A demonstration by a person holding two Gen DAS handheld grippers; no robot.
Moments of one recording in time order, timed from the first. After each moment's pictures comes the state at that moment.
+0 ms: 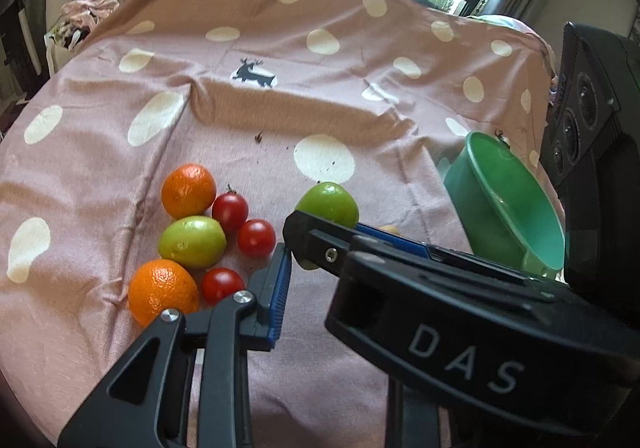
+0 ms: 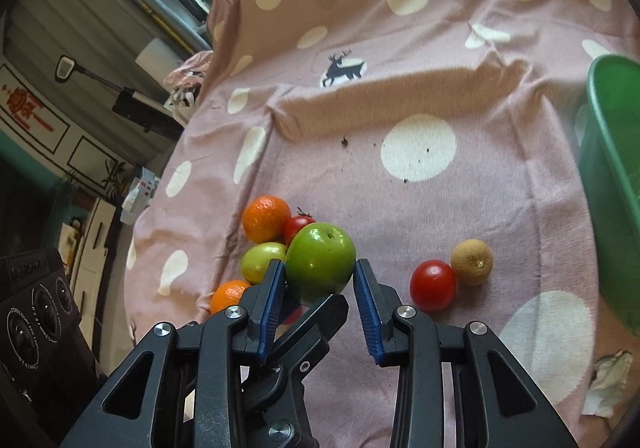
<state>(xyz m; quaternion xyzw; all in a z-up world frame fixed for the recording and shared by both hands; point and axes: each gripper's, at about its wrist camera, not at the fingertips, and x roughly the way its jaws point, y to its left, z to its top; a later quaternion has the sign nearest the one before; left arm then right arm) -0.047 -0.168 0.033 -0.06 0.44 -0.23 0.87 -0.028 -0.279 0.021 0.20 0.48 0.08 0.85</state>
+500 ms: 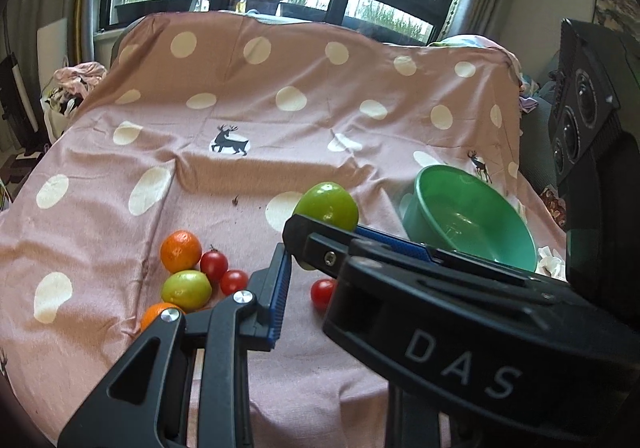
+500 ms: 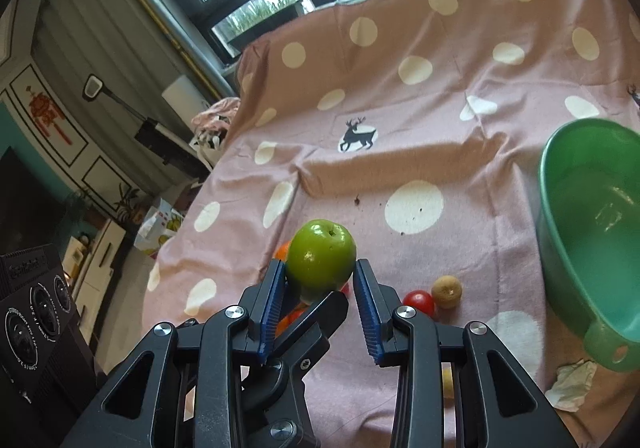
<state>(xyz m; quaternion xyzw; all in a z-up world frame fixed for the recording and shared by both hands) -0.073 -0.184 0.078 -0.03 0.35 -0.25 0.90 -0.055 -0.283 0.070 0.19 0.40 0.08 0.89</state>
